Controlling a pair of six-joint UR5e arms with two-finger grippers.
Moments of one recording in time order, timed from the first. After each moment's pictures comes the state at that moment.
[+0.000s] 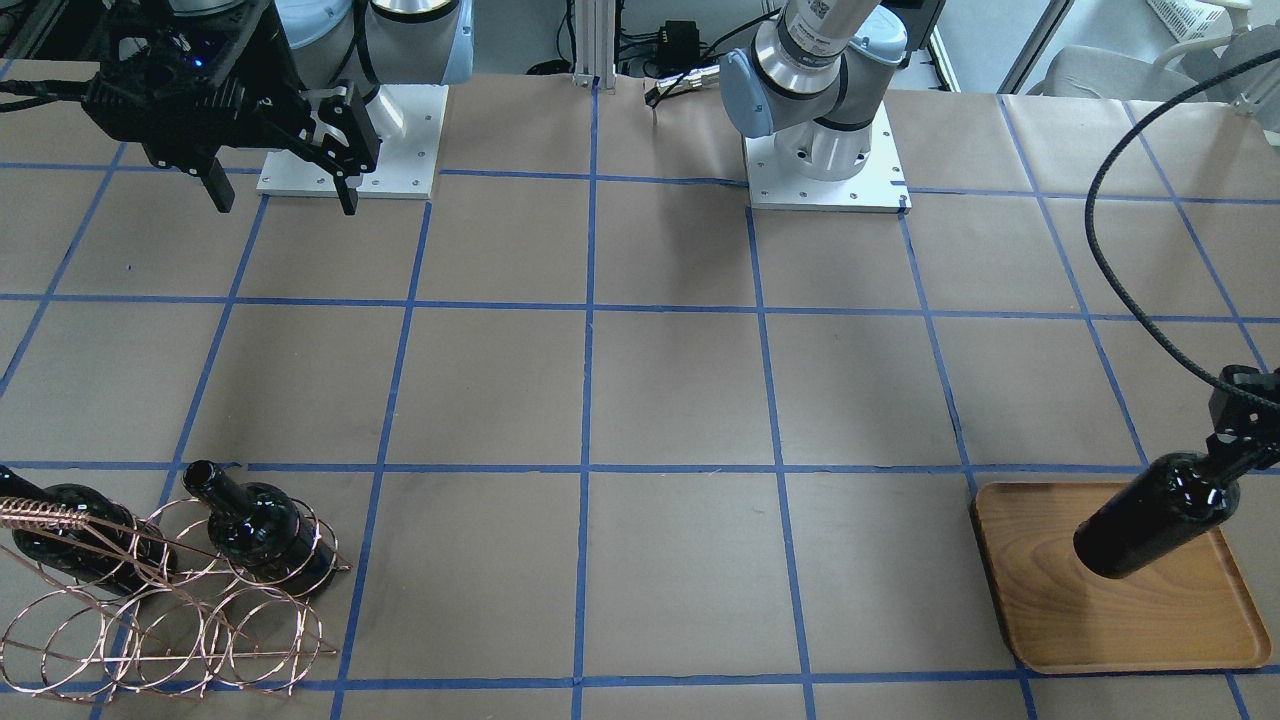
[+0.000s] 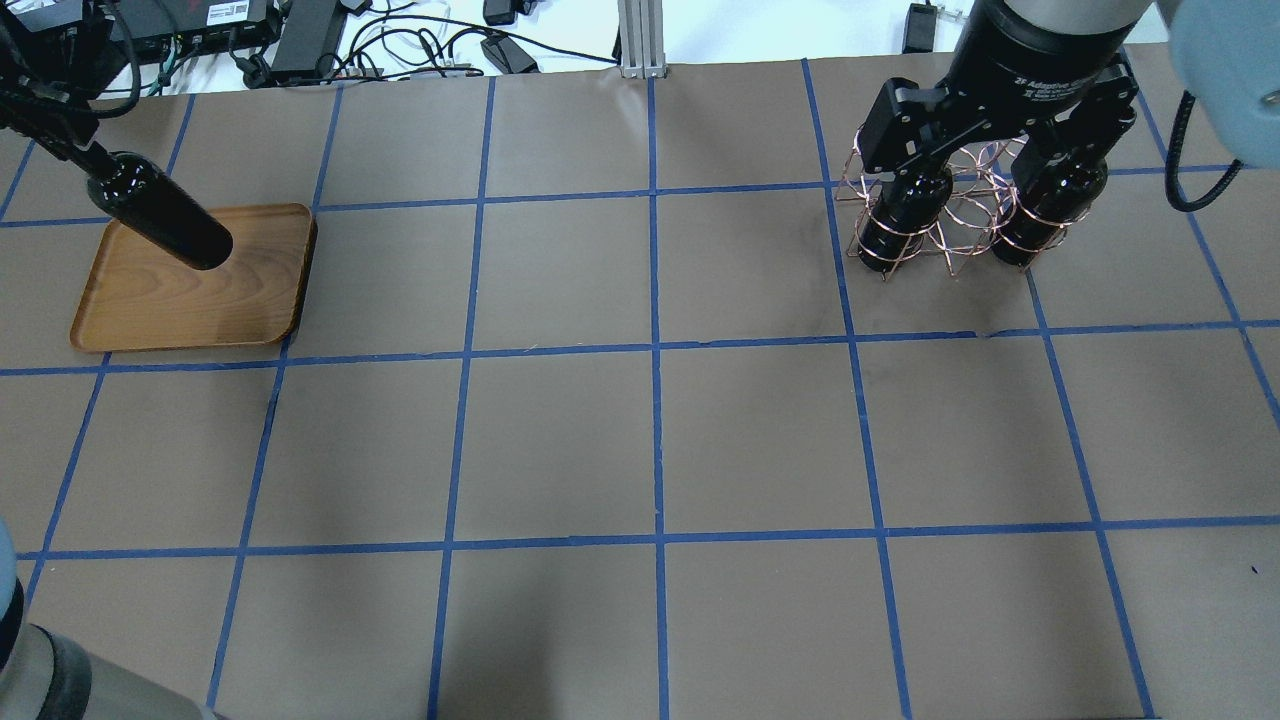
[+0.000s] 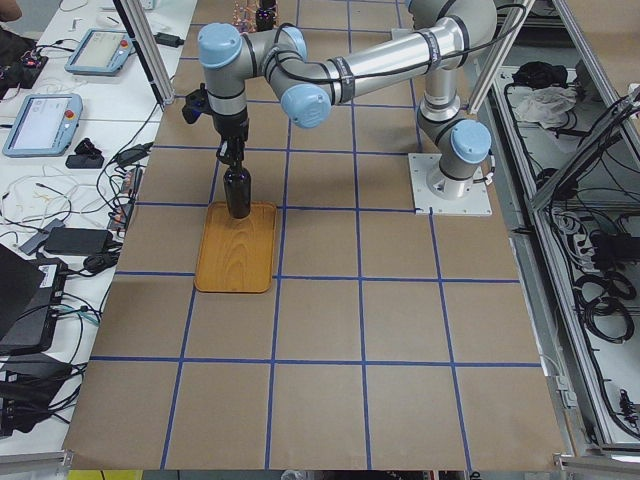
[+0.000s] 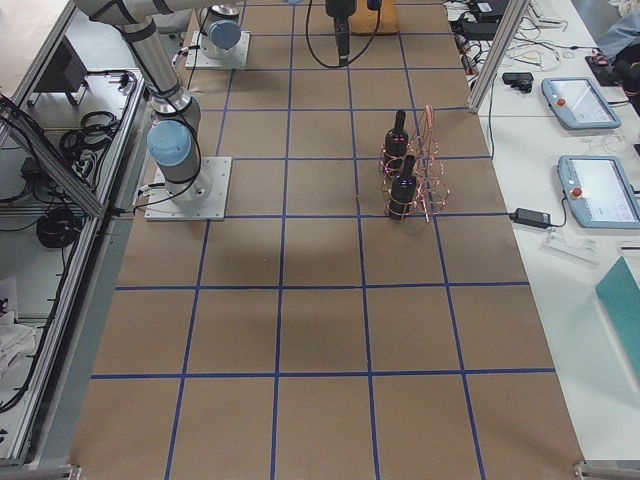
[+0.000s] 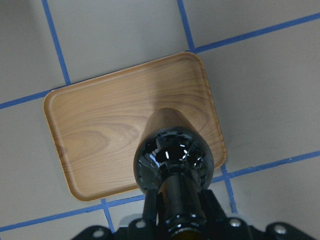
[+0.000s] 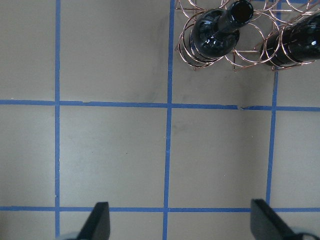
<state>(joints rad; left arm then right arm) -1.09 -1.93 -1.26 -1.44 1.57 0.73 1.62 -1.61 1.49 -1.53 -1.61 0.01</state>
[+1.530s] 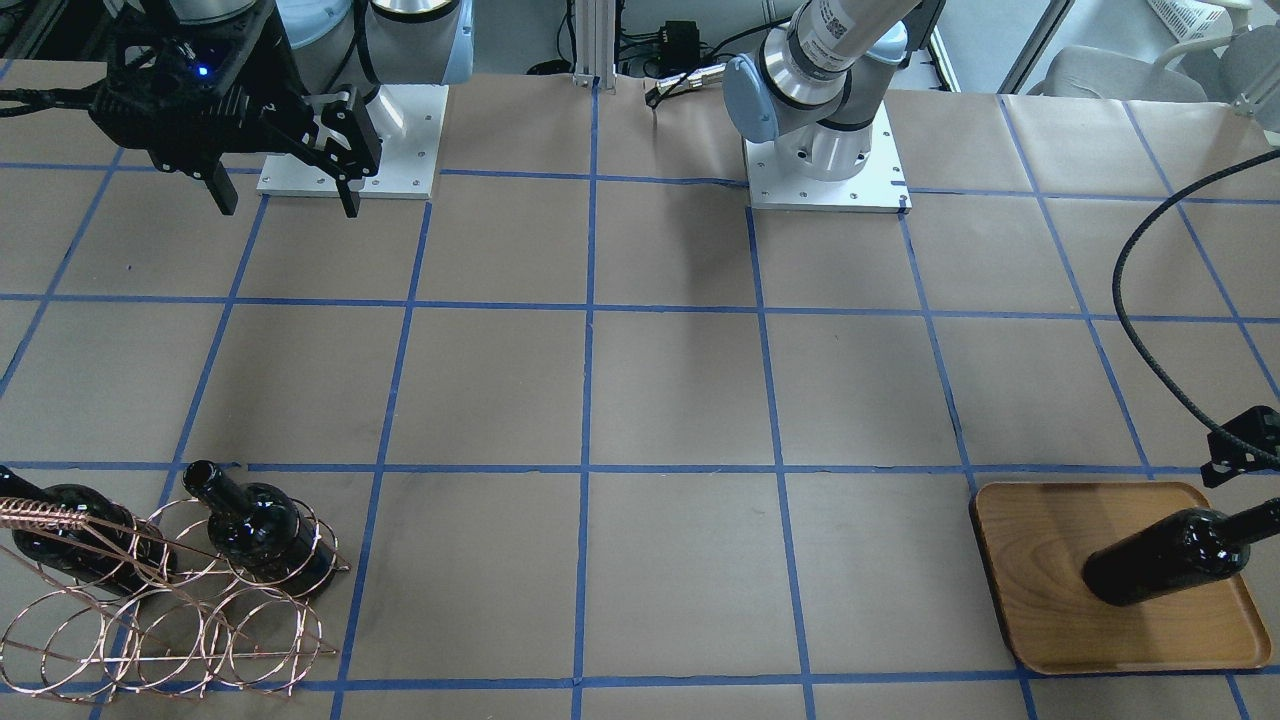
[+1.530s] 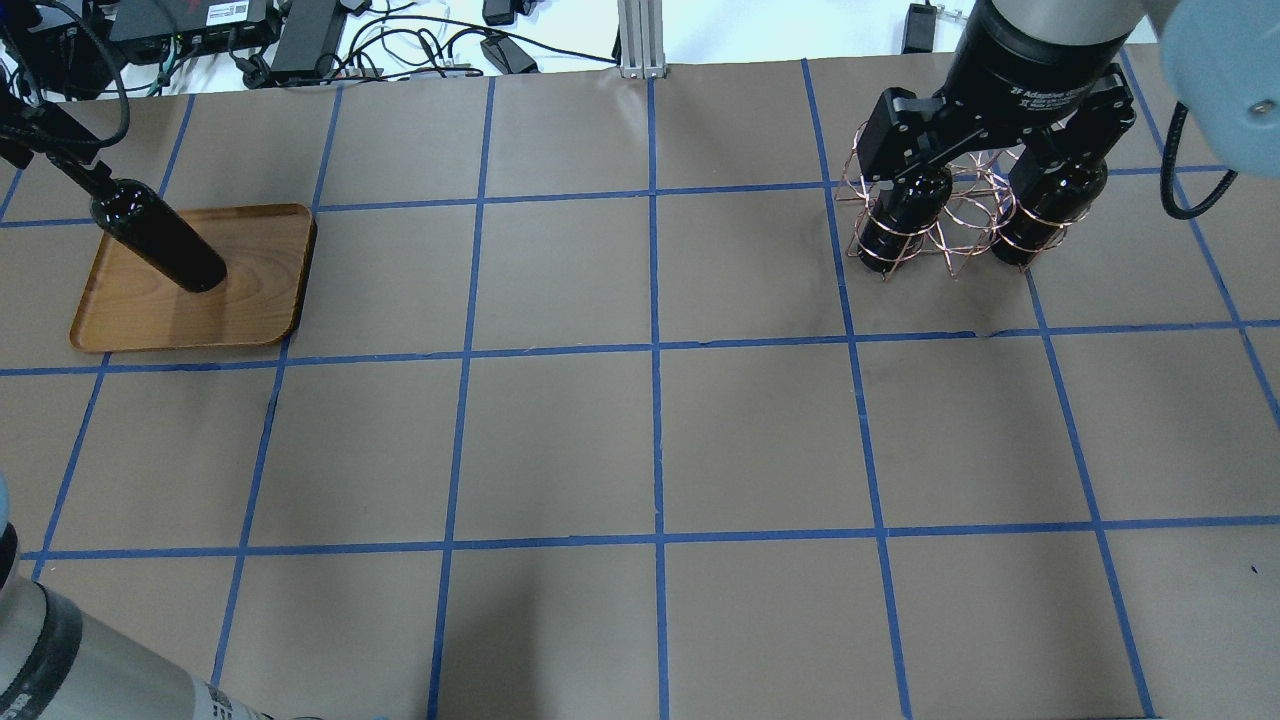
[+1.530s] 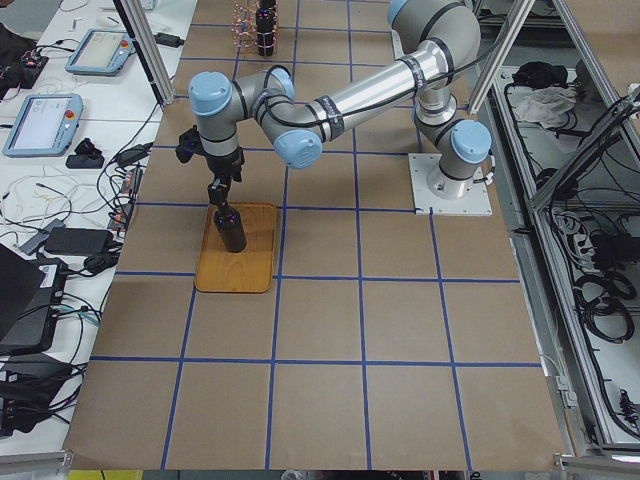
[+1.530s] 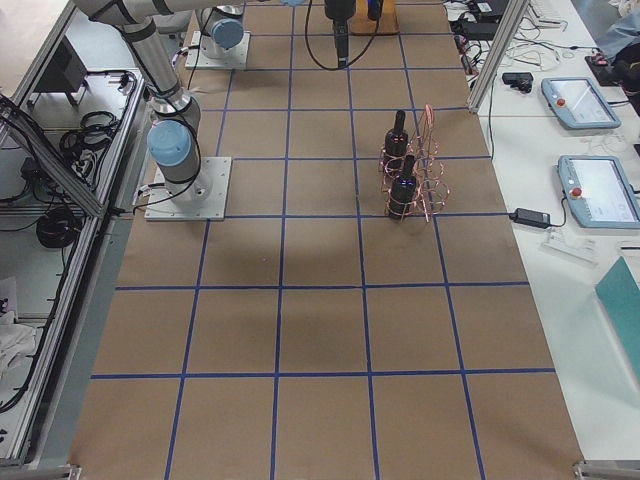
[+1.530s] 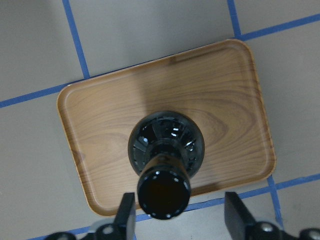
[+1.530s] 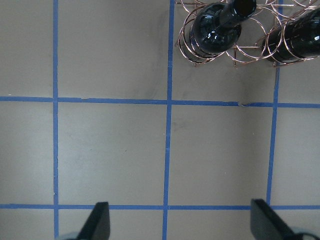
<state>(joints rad) -1.07 -1.96 -1.26 -1.40 1.57 0.75 1.62 -1.61 1.50 -1.53 -1.61 0.01</state>
